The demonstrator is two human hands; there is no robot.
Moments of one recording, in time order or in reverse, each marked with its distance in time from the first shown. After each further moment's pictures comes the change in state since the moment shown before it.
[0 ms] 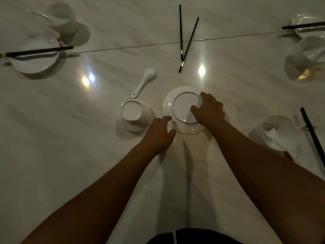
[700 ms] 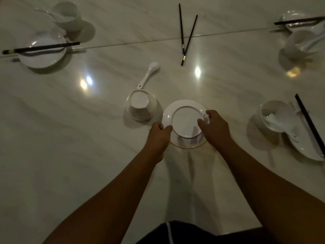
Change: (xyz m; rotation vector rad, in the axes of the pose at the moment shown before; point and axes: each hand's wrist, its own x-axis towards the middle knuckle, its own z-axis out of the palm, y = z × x) left_hand -0.045 -0.022 0.015 -0.828 0.088 -0.419; right_hand -0.104 0.019 0.016 0.159 0.105 -0.002
